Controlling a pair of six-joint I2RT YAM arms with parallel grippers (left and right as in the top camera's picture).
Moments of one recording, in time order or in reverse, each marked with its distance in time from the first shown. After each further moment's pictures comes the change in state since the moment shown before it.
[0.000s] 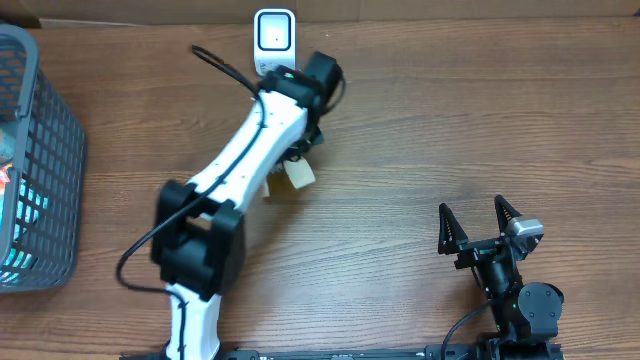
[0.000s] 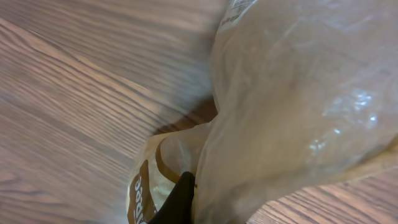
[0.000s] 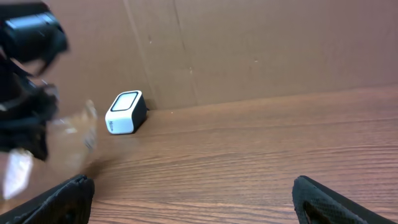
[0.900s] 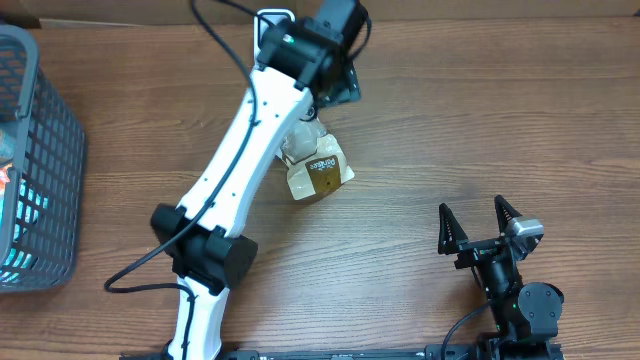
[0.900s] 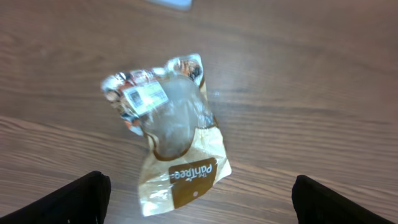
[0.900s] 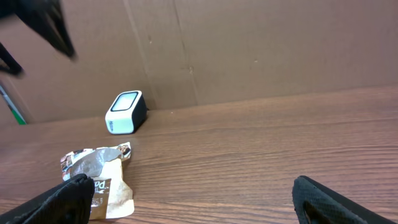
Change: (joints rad) left arm -0.023 0.056 0.661 -0.263 0.071 0.209; right arm 0.000 0.000 0.000 0.000 0.000 0.001
